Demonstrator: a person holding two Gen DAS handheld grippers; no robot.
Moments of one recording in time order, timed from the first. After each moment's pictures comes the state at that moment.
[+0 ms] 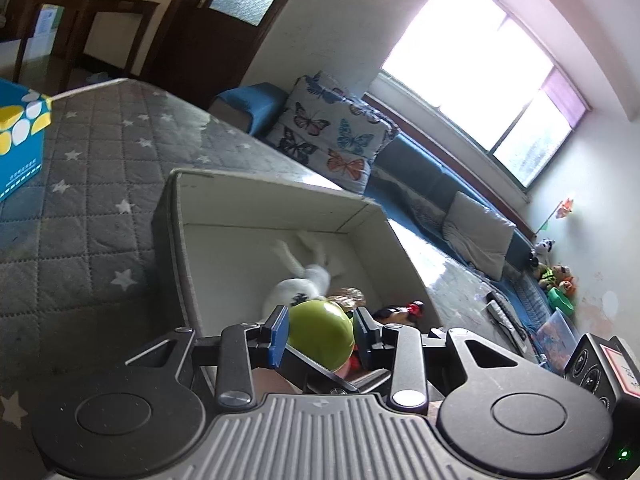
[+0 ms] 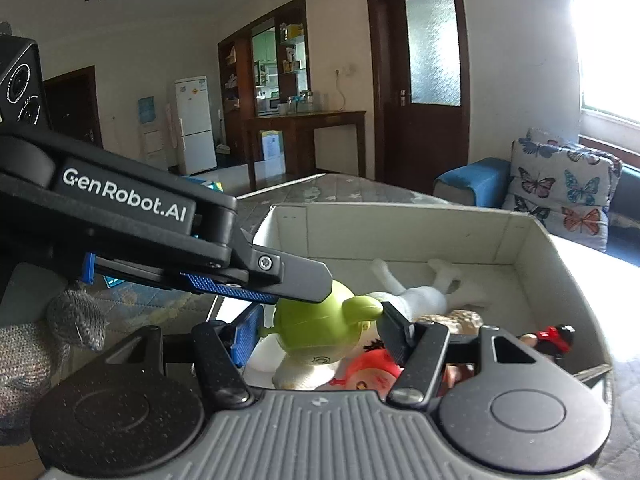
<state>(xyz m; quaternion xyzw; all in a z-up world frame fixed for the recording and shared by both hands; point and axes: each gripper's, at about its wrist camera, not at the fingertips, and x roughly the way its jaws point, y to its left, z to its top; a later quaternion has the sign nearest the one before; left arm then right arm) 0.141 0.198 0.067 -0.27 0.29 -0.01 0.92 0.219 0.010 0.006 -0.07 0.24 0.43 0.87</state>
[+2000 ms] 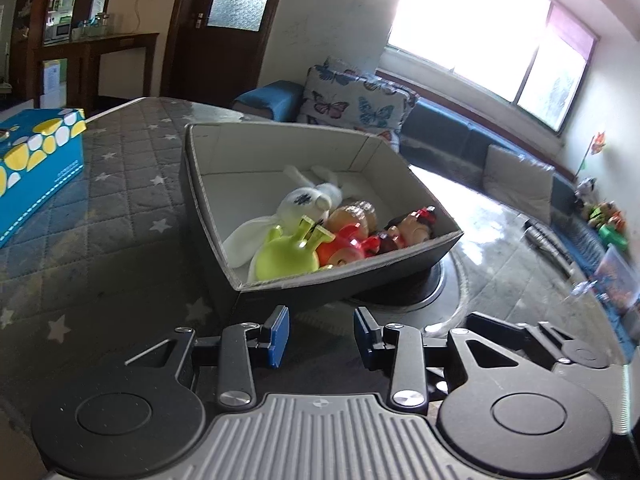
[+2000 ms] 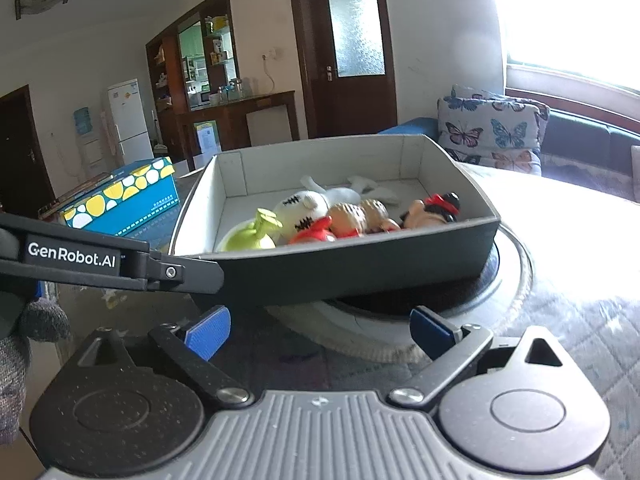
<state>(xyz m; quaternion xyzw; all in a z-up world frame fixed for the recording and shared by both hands) 0.079 0.123 0.047 -0.15 0.33 0.05 0.93 0.145 -0.067 -0.018 -0.03 0.28 0.32 0.90</state>
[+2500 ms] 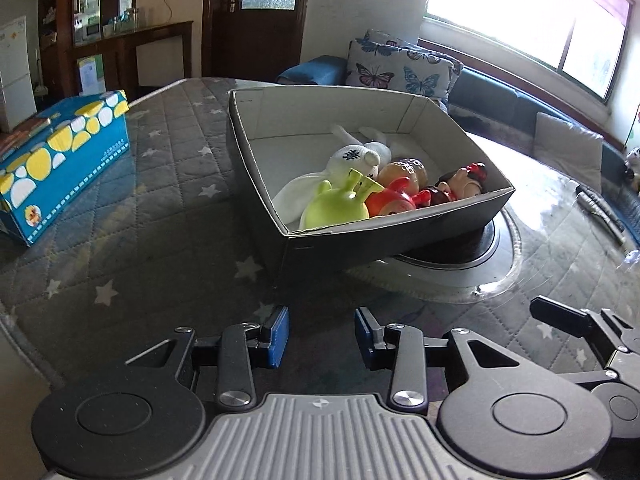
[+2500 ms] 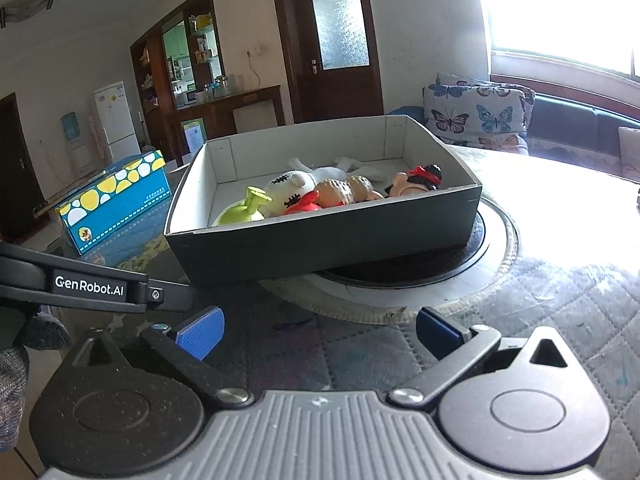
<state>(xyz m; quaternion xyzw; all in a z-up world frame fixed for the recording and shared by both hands) 0.070 0.114 0.033 -0.11 0.37 0.12 0.91 0.129 -0.076 -0.026 -0.02 0.30 0.30 0.91</state>
